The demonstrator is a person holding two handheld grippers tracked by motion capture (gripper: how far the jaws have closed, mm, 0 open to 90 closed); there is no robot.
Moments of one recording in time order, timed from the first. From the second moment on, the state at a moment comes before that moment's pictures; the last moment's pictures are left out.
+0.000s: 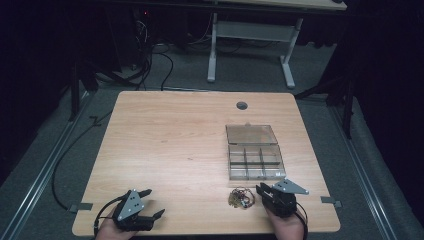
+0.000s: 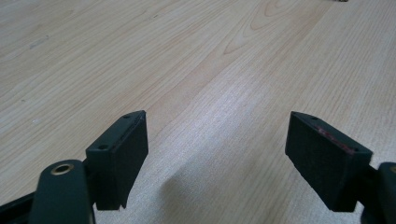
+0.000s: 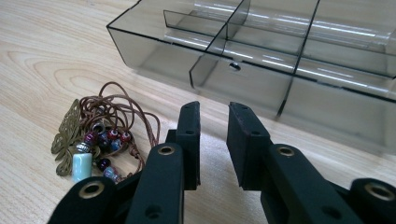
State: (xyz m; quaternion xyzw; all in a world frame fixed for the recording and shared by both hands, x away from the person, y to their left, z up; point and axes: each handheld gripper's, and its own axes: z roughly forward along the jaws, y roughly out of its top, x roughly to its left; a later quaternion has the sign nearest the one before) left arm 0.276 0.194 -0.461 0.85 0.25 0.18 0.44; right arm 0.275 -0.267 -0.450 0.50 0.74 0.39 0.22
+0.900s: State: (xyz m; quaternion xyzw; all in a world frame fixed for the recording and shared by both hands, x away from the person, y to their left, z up) left arm 0.277 0.196 -0.461 0.84 0.26 0.18 0.44; right arm 0.265 -0.251 -0.434 0.47 0.75 0.41 0.21
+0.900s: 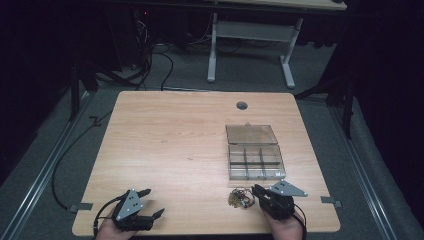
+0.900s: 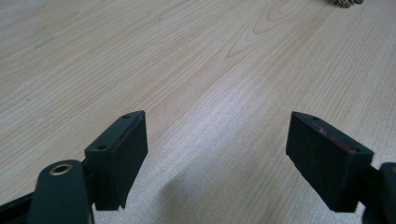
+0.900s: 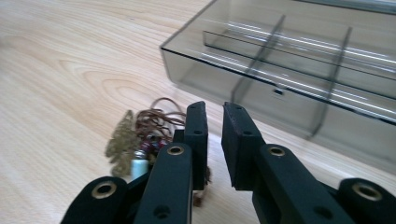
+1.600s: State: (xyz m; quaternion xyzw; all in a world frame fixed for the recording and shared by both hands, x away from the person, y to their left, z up) left arm 0.277 0.196 -0.460 0.84 0.26 0.18 0.44; right arm 0.275 -0.203 -0.445 0.42 0.80 0.39 0.16
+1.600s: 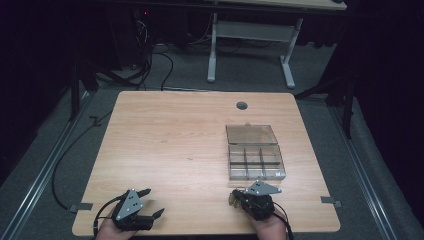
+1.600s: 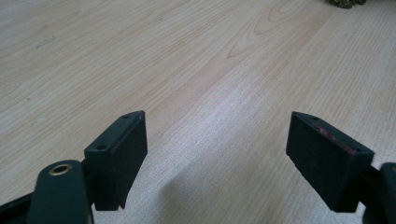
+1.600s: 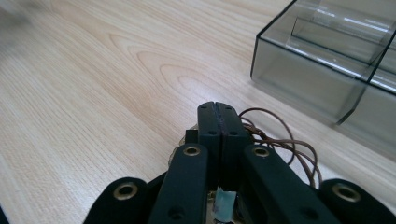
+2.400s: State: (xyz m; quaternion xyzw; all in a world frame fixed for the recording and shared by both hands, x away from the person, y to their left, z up) left arm 0.277 0.196 -0.460 0.84 0.25 0.17 0.44; right arm 0.267 -0.246 -0.449 0.48 0.77 0.37 0.19
